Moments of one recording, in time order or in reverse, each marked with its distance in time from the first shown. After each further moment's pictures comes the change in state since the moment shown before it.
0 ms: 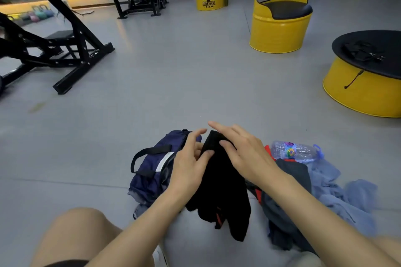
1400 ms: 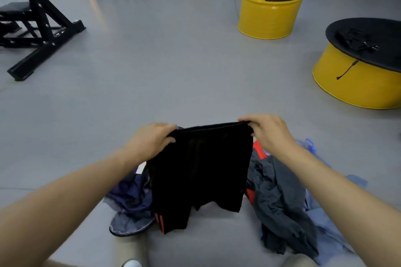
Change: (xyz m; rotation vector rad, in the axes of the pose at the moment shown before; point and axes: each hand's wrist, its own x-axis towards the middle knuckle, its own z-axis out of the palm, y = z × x) left_hand 0.166 -0.113 -0.054 0.993 -0.414 0.379; right_hand 0.058 0.144 0.000 -0.208 -0.067 0.382
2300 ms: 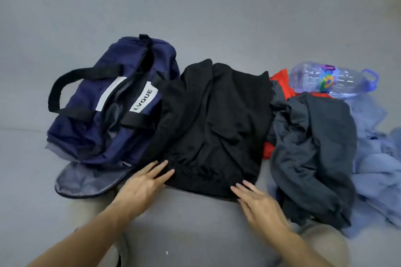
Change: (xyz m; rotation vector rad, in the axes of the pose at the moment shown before) left_hand -0.150 0.019 0.376 0.051 -0.320 0.037; right_hand -0.224 0.184 0.332 -0.134 -0.420 -0.061
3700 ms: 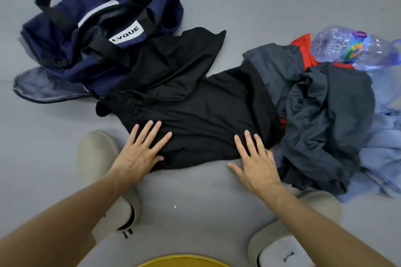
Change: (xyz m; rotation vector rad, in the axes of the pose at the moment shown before) left_hand -0.036 -0.017 0.020 0.097 -0.076 -0.090; right_hand 0.023 -0.030 0.001 -0.323 -0.225 0.168
